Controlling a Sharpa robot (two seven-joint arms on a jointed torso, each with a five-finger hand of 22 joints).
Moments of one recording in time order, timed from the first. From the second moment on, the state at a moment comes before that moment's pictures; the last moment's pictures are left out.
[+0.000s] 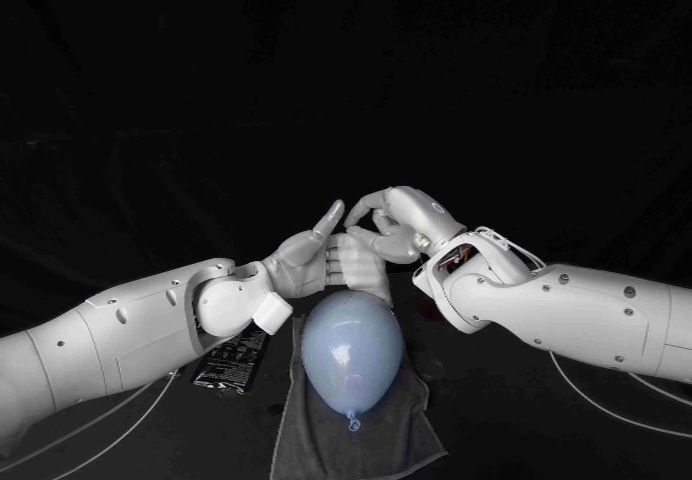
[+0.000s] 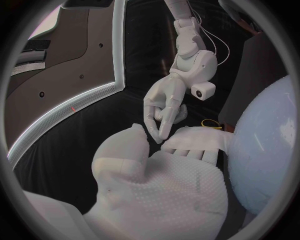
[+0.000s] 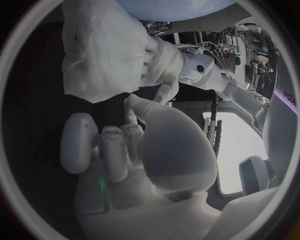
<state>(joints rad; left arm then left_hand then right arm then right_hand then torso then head) 1.27 -0.64 -0.01 1.27 0.09 0.42 0.16 0.82 0.19 -0.23 0.30 0.05 0.29 0.15 0.09 0.13 0.40 0.27 0.04 0.04 0.33 0.26 0.04 0.08 0.06 0.30 0.30 0.05 0.04 1.40 -0.67 -0.12 1.53 -1.32 -0.74 0.03 1.36 -0.05 0.52 0.06 0.05 1.01 0.08 0.47 0.27 1.47 0.01 1.48 1.31 1.47 -0.05 1.57 1.31 0.07 1.46 0.06 1.25 1.31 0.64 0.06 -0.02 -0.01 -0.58</state>
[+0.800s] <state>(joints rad) 1.27 -0.64 -0.01 1.28 0.09 0.42 0.16 0.83 0.21 -0.24 0.29 0.05 0.30 0.14 0.09 0.14 0.41 0.28 0.04 0.04 0.33 0.26 0.04 0.08 0.06 0.30 0.29 0.05 0.04 1.40 -0.68 -0.12 1.53 -1.25 -0.67 0.03 1.23 -0.18 0.38 0.17 0.05 0.85 0.16 0.33 0.25 1.47 0.07 1.43 1.31 1.47 0.00 1.57 1.31 0.07 1.44 0.09 1.20 1.31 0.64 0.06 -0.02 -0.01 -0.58</state>
